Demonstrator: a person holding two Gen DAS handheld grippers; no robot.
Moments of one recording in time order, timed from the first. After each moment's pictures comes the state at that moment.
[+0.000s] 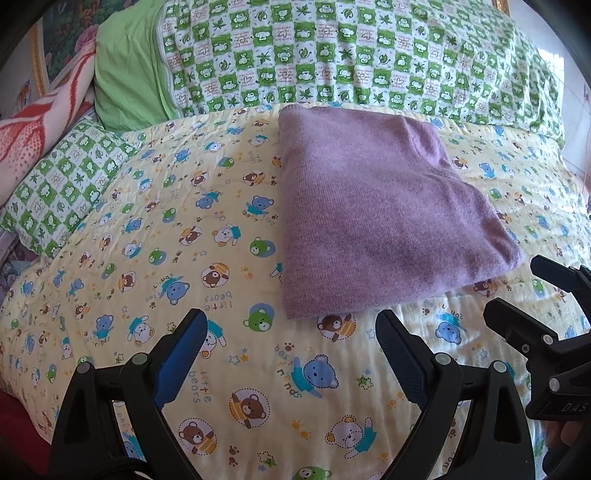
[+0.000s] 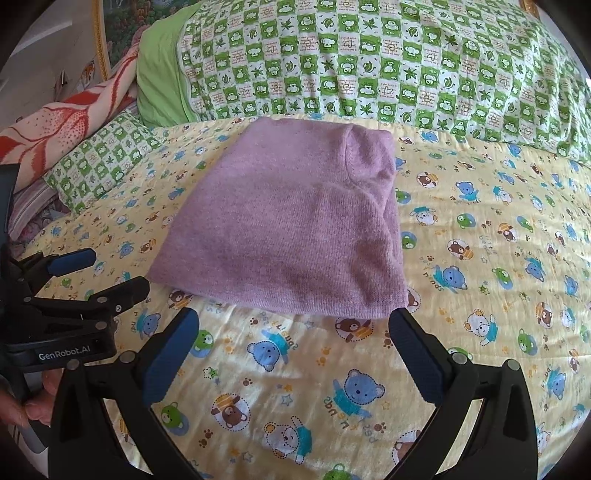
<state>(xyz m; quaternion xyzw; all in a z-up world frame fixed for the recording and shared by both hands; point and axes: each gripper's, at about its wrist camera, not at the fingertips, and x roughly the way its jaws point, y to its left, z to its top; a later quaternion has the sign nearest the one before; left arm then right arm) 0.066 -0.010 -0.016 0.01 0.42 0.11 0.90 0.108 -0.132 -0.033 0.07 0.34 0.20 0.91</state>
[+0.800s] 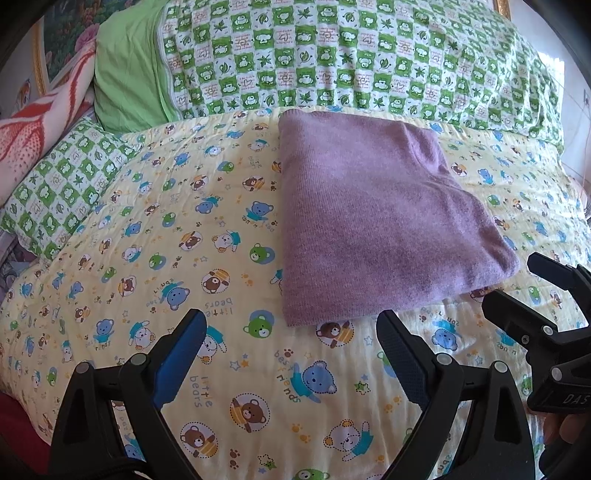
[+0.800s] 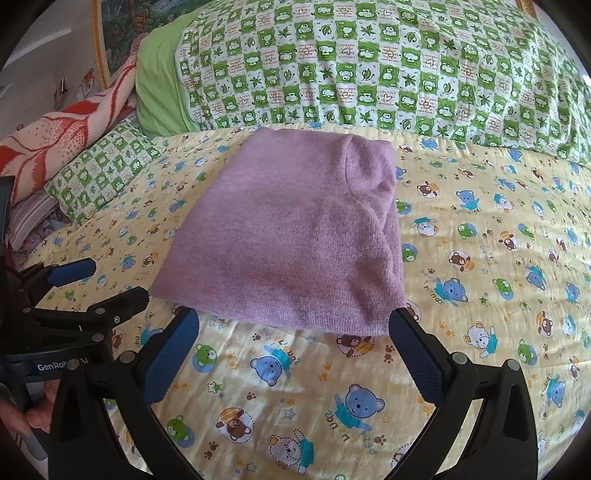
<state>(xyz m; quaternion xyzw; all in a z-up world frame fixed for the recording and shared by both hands) 0.069 -0.008 -0.012 0.01 0.42 0.10 0.90 0.112 -0.131 -0.026 0.08 0.33 0.20 0.92</state>
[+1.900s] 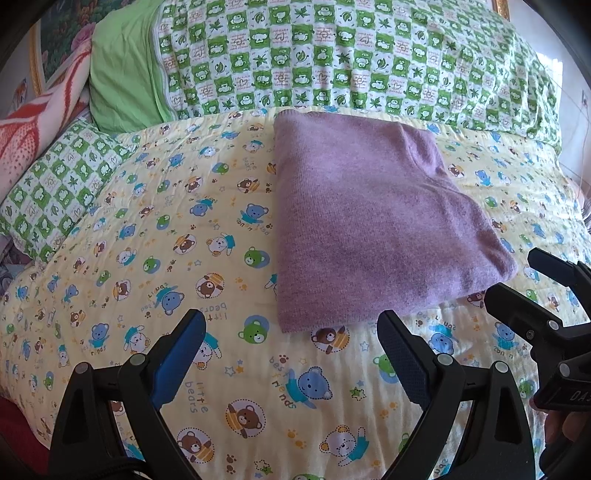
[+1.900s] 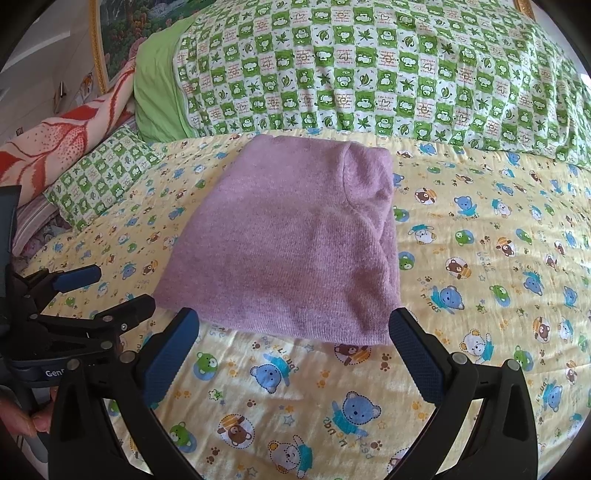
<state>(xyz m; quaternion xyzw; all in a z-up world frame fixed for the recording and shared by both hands) 0.077 -0.007 -0.010 0.00 0.42 0.10 0.90 0.111 -0.130 -0.020 0.08 0.33 0.19 0.92</state>
